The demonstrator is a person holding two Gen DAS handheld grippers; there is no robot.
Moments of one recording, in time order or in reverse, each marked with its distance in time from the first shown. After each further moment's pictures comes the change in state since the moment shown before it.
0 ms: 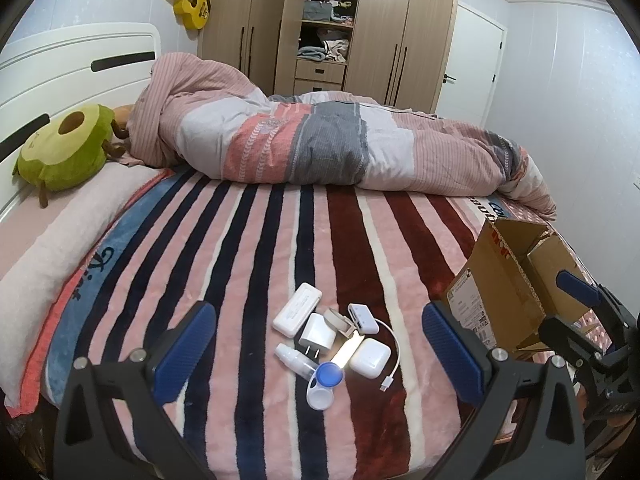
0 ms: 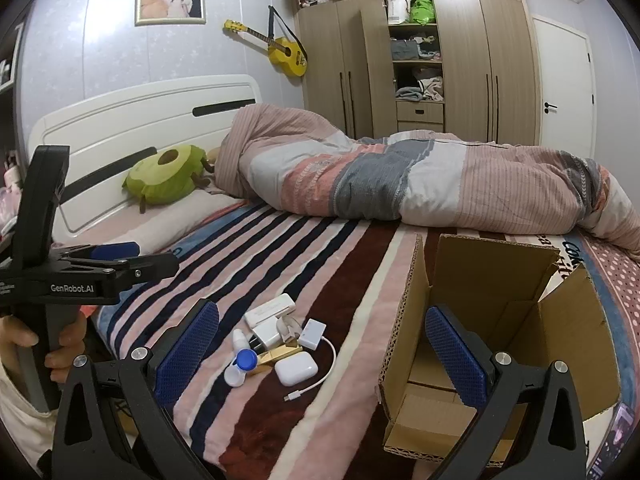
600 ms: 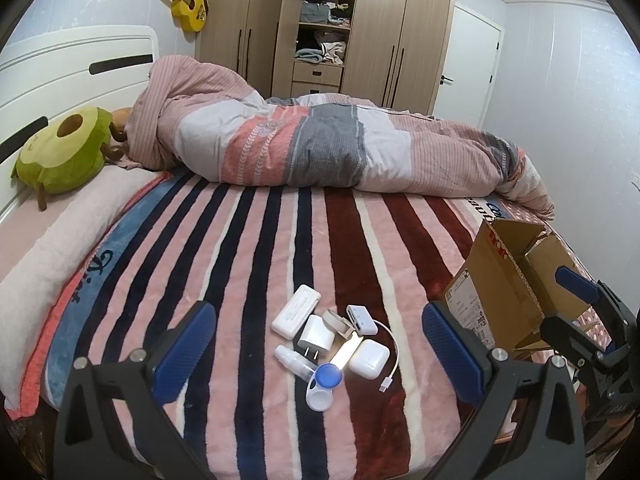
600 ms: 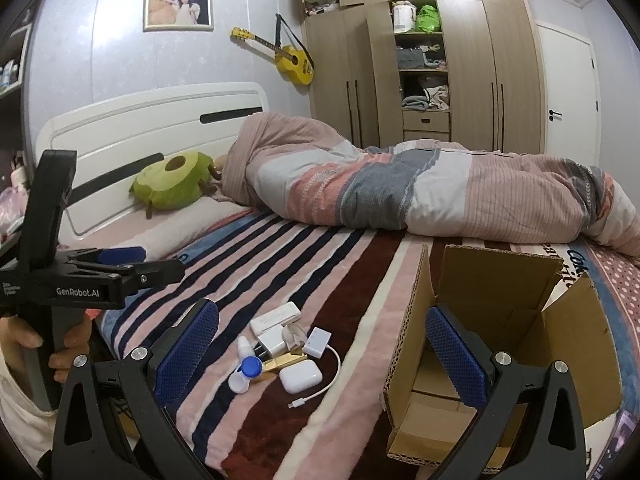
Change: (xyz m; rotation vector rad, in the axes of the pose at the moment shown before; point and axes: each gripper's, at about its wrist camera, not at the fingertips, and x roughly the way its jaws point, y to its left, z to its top) left arm -0.002 0.001 0.001 0.007 -0.004 -0.006; right arm 0.000 0.008 -0.002 -0.014 -0.031 0.014
